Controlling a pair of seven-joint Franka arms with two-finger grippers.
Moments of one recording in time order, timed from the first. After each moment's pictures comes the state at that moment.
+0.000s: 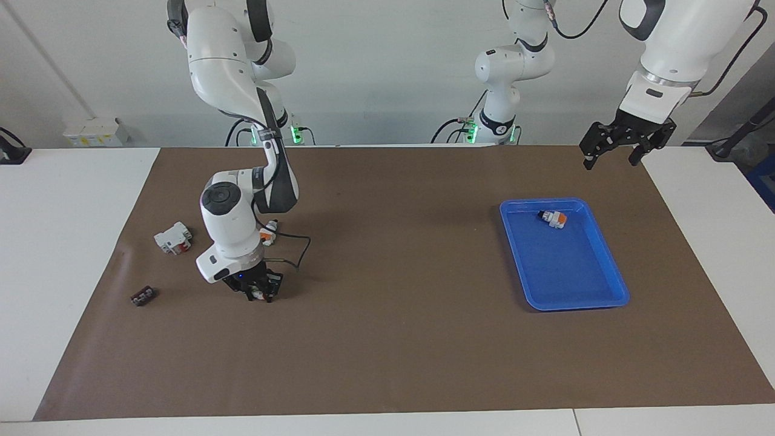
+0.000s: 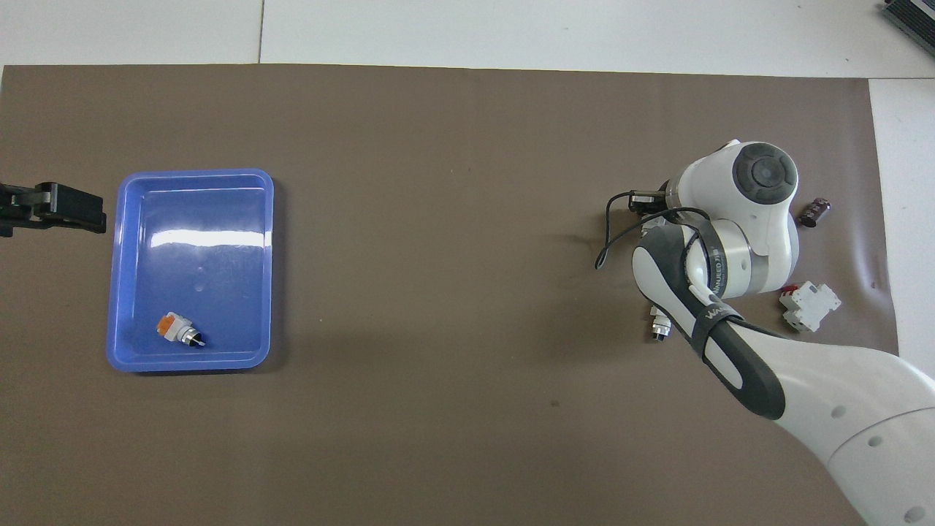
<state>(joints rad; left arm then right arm) 0.14 -0.01 -0.20 -1.55 0.05 1.58 -0.06 0.19 0.46 -0.09 -1.85 -0.02 2.45 0.26</state>
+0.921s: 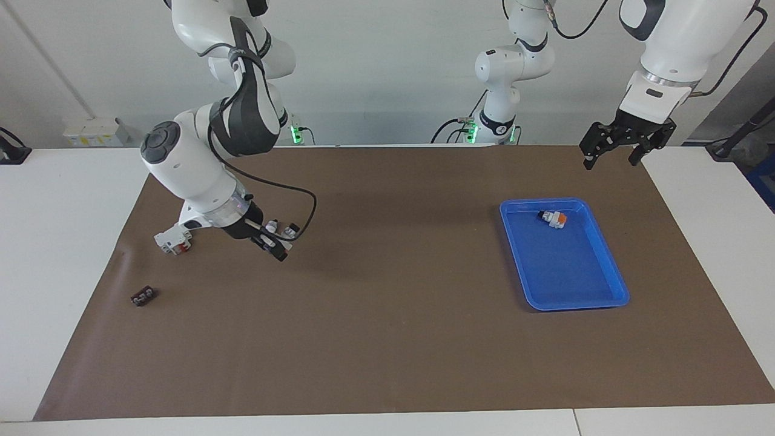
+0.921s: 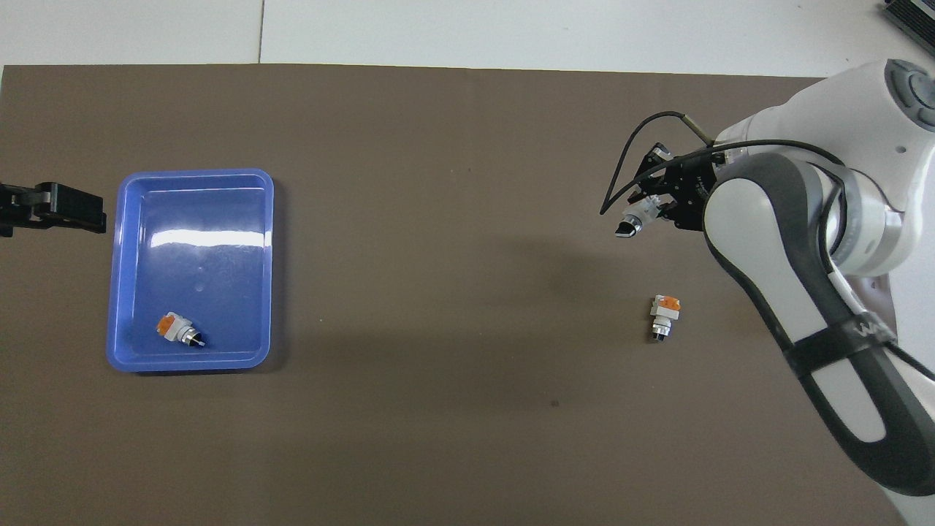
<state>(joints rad) 0.14 -0.01 -0.20 -1.55 0.05 1.58 -0.06 0.21 0.26 -0.08 -1.67 0.34 1.93 0.82</state>
